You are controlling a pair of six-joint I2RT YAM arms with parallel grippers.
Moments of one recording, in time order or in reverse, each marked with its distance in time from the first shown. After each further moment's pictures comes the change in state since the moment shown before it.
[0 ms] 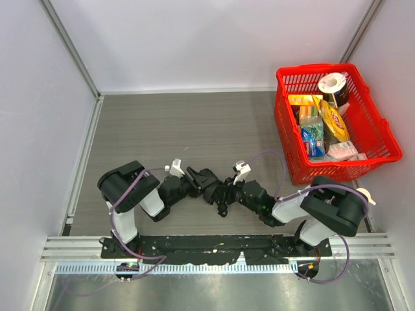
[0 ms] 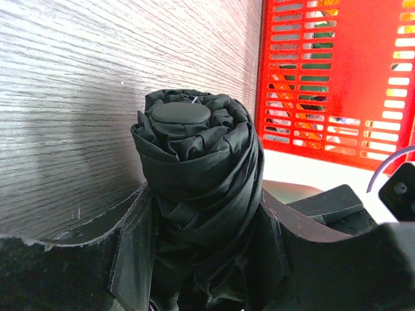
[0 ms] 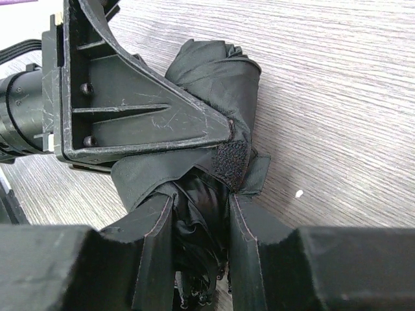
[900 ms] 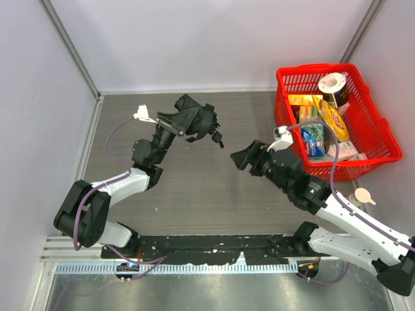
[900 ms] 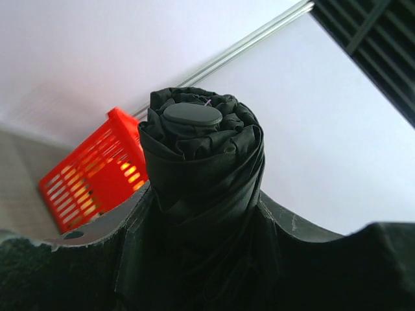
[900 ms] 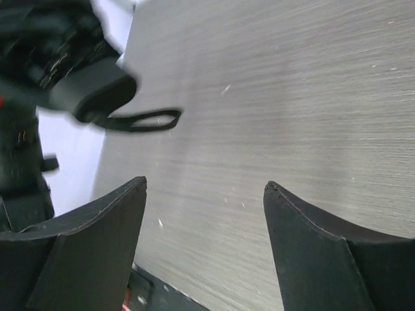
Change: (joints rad) left arm 0.251 -0.449 0.358 -0.082 0.019 0.152; right arm -0.114 -0.711 0.516 -1.274 0.155 0.208
